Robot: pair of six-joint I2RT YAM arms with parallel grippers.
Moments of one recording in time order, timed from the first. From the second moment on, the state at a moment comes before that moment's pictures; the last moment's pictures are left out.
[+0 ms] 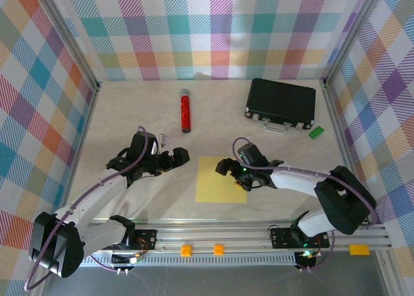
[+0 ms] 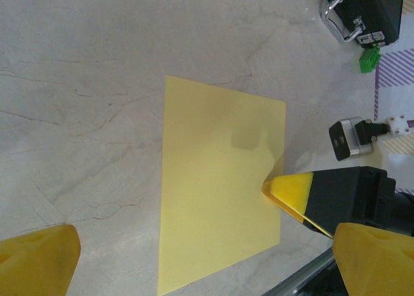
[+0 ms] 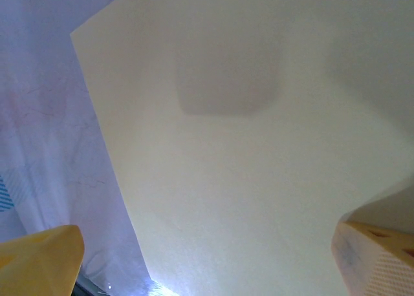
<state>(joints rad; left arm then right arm) -0.41 1.08 0.69 -0.42 0.41 -0.73 0.71 1.45 0.61 -0.09 -0.30 1.09</state>
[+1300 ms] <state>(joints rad) -0.96 1.98 1.47 -0.91 -0.08 -0.75 0.20 0.87 0.50 -0.40 -0.24 1.02</state>
